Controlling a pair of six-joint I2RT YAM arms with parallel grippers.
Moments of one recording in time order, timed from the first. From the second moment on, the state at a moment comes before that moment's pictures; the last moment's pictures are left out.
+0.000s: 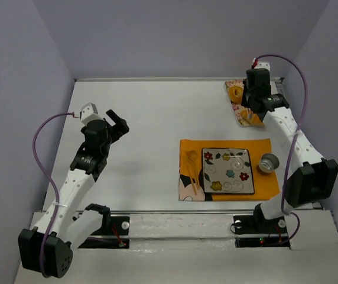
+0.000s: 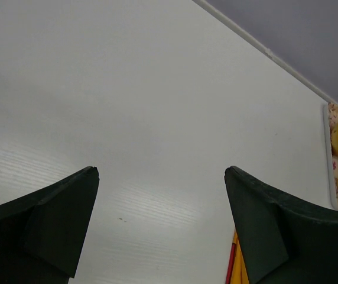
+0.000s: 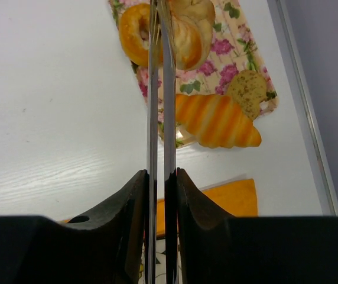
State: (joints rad) left arm -0.26 0.90 0.72 -0.18 -0.29 -0.65; right arm 0.21 1.56 1.49 -0.58 0.44 0.19
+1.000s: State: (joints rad) left arm -0.26 0.90 0.72 -0.16 -0.23 -0.66; right arm 0.92 1.30 1.39 -1.33 0.55 0.72
